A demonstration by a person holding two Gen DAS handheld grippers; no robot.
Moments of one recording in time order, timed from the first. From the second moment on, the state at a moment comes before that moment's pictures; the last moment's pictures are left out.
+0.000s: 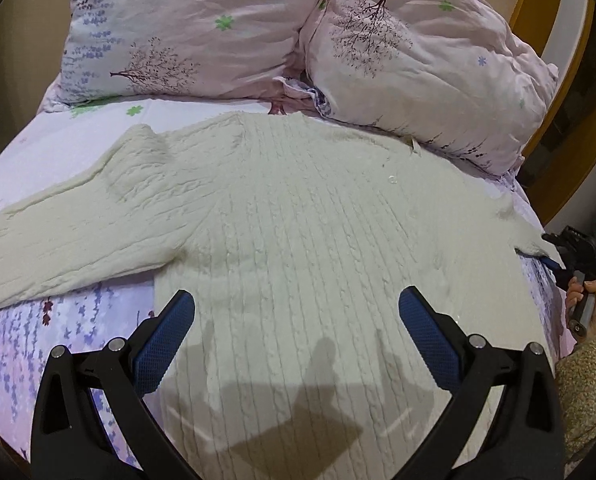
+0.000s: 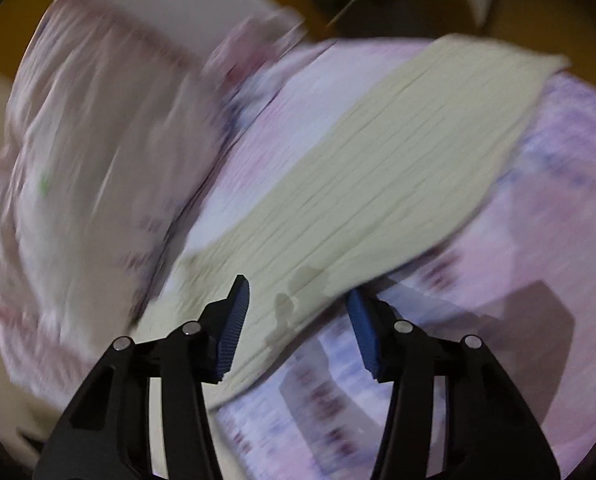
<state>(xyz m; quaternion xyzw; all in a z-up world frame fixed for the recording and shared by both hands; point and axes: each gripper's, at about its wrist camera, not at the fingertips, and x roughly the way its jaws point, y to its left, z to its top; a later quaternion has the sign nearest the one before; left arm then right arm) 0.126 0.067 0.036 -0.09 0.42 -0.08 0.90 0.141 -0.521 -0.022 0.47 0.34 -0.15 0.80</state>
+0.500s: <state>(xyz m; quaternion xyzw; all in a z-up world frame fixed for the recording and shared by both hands) 0.147 0.076 0.037 -0.13 0.40 -0.10 0.90 0.138 -0.525 0.021 0.37 0.30 -0.18 0.86</state>
